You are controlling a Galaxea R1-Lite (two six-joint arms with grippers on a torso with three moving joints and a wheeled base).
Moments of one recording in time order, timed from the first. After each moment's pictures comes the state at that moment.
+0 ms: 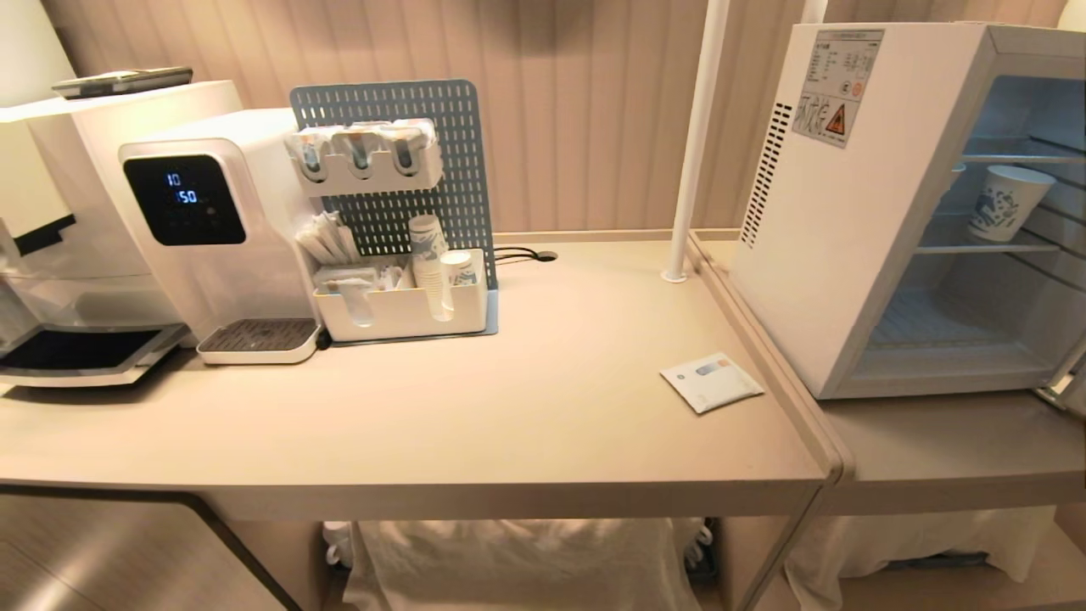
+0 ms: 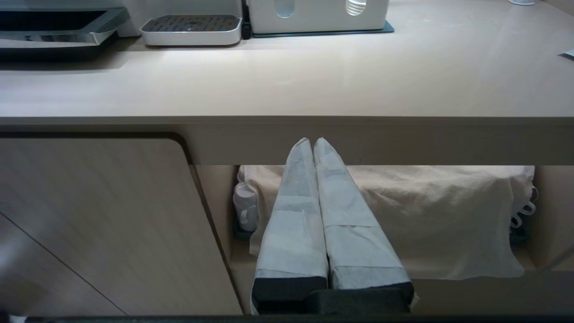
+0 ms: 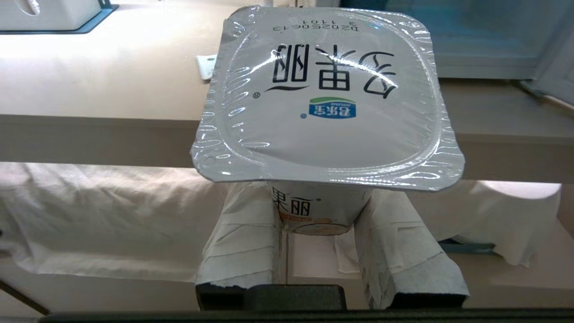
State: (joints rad) left arm 0.00 0.00 0.00 0.00 0.00 -0.01; right arm 0.01 0.00 0.00 0.02 0.01 -0.07
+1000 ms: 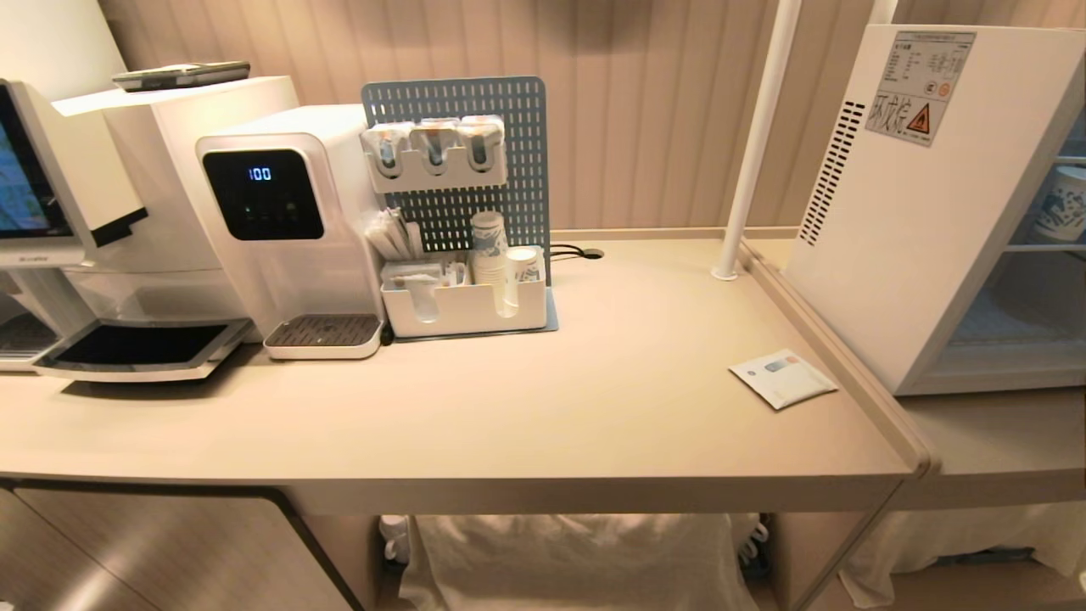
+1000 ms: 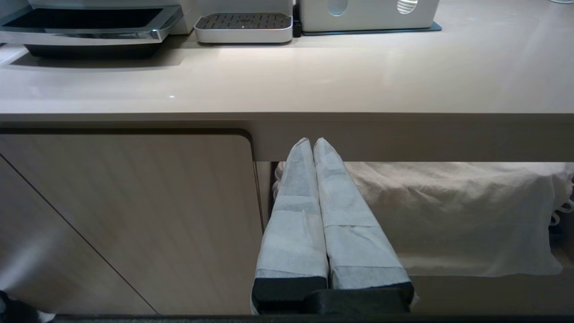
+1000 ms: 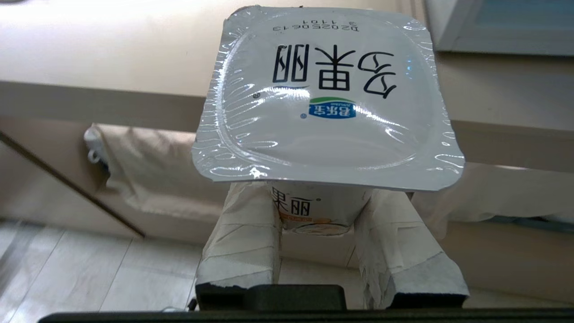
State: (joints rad) left arm 0.00 0.00 0.00 0.00 0.00 -0.01; right arm 0.01 0.42 -0.23 0.05 0.15 -0.03
